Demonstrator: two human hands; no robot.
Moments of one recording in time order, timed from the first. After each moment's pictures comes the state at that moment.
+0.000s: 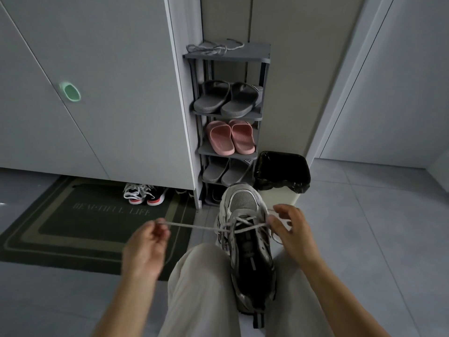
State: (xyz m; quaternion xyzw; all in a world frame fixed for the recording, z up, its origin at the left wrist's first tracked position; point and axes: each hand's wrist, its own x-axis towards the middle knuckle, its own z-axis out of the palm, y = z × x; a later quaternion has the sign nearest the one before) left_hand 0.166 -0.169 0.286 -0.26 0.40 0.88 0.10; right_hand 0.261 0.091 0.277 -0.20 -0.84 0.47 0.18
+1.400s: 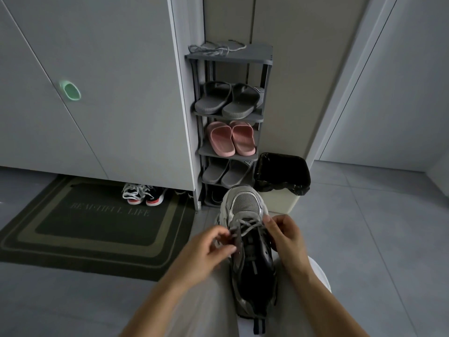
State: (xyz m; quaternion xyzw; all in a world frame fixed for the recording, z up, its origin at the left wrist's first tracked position) left_hand 0.206 -0.119 0.302 0.28 0.82 0.47 0.17; right_hand 0.256 0.069 0.268 -0.23 -0.69 0.66 0.19
